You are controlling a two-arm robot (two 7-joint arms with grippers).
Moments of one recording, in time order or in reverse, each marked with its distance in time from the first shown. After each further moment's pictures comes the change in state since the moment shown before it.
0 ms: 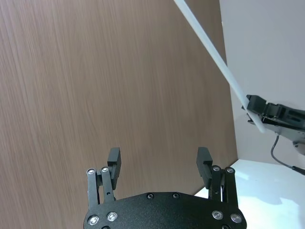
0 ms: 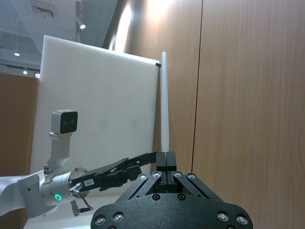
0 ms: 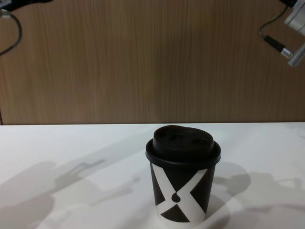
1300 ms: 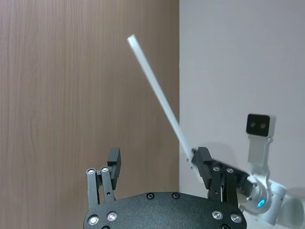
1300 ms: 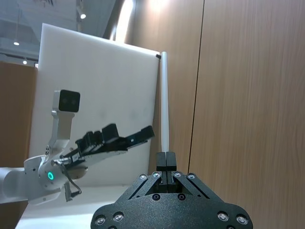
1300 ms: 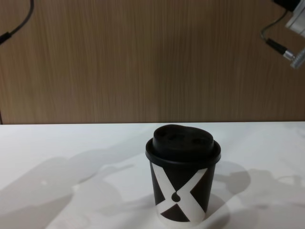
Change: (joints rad) left arm -0.056 -0.040 0.019 0.011 -0.256 0.083 -0.209; right arm 0.024 0.020 -0.014 0.028 -0.010 -0.009 0.007
